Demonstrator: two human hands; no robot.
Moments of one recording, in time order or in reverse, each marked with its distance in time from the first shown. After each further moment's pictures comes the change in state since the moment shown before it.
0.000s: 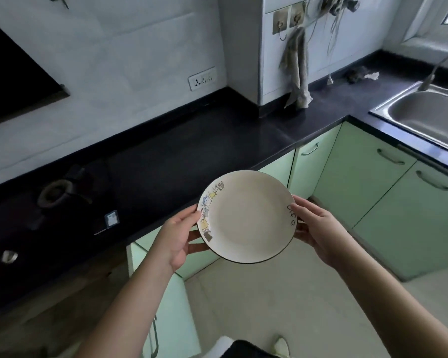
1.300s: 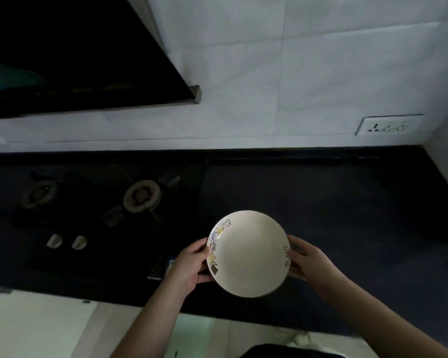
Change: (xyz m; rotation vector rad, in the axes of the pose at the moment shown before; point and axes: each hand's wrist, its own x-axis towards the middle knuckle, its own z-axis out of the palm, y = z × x) left_hand 0.258 0.064 -0.201 -0.273 0.575 -0.185; right_hand 0.400 -0.012 0.282 -0.552 -0.543 0.320
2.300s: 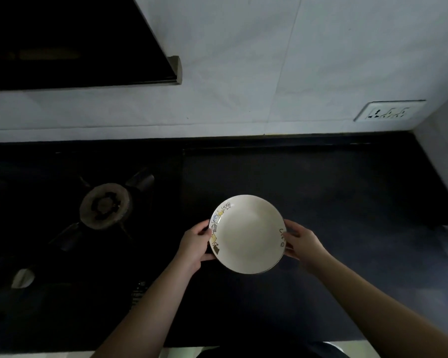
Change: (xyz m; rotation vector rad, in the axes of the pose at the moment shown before) left_hand 0.137 0.025 0.018 0.111 -0.043 -0.047; right_hand 0.102 -0.009 0.011 -0.065 0.285 0.118
